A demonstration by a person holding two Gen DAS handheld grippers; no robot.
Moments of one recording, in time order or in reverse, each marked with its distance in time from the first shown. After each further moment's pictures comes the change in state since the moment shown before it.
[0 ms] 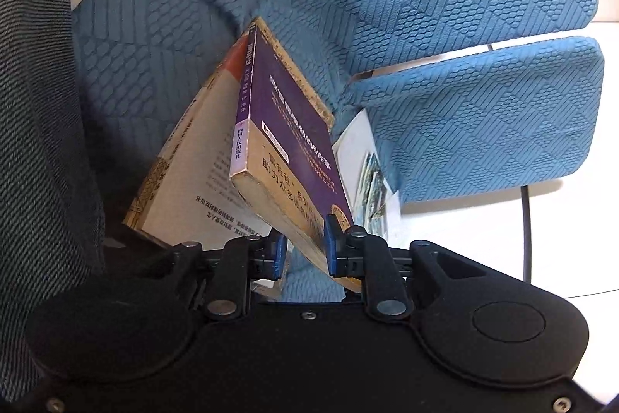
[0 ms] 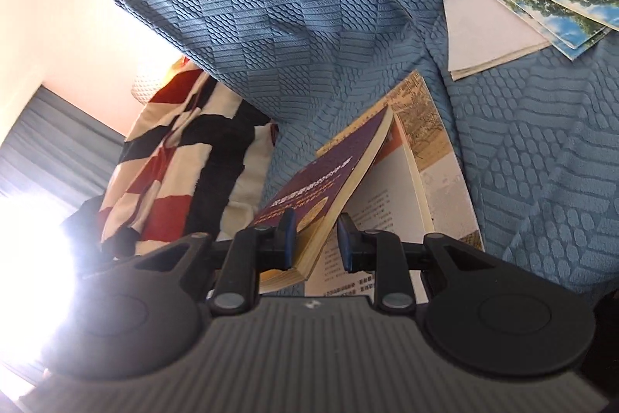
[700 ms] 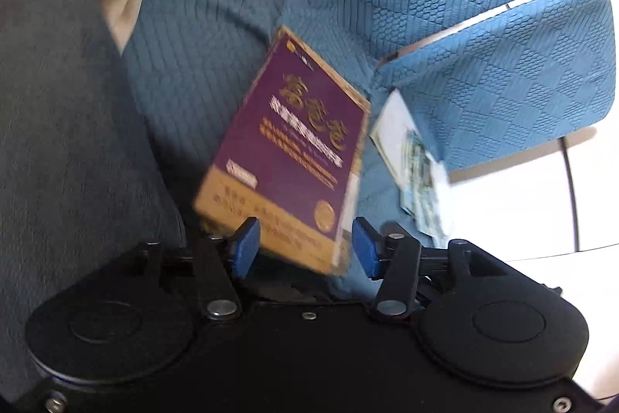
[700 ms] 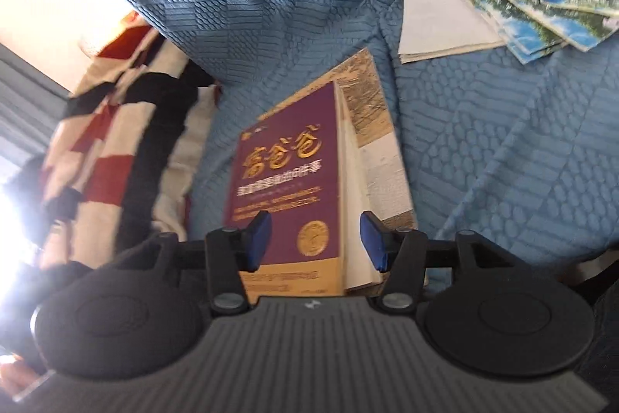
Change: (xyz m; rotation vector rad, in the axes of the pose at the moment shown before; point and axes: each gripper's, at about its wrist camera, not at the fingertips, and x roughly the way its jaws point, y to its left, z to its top) left arm -0.028 -0.010 -0.018 0.175 0.019 0.186; right arm 0.001 0.008 0.004 -0.109 0.107 -0.205
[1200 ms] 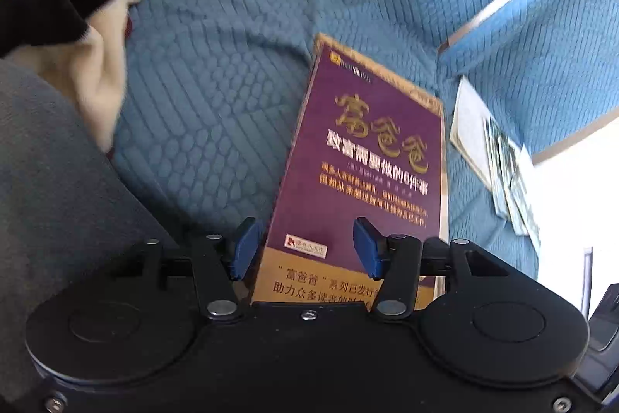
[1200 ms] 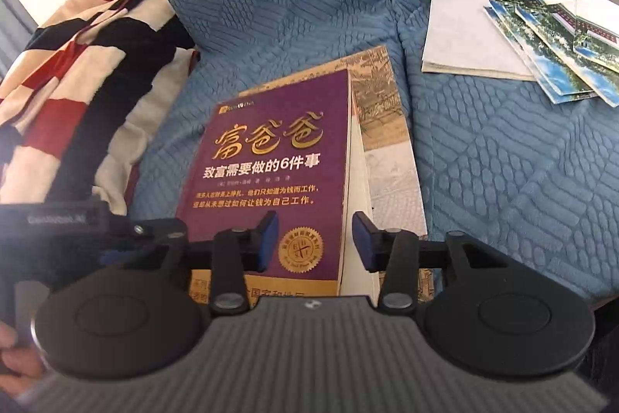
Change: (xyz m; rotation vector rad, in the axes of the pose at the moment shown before) left arm 0.059 -0.009 0.027 0.171 0.003 0.228; right arm 0.049 0.034 -0.013 -0.203 -0.002 -0.178
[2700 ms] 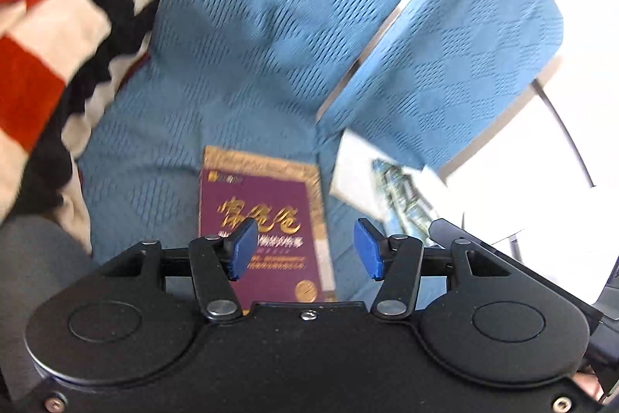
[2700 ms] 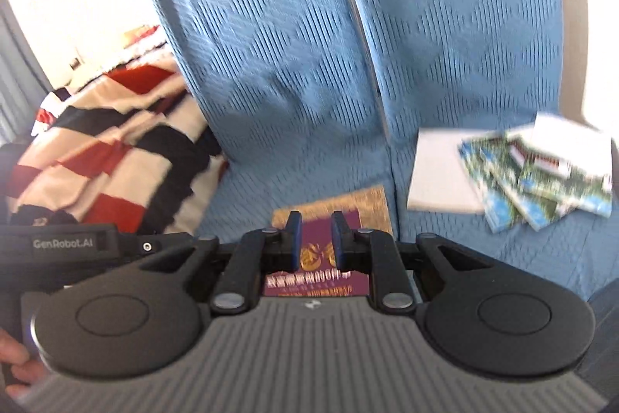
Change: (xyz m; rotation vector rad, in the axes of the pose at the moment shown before) left arm -0.141 -0.106 0.036 0.219 -0.167 -0.123; right arm -0.153 0.048 0.069 -0.035 -0.268 -0.034
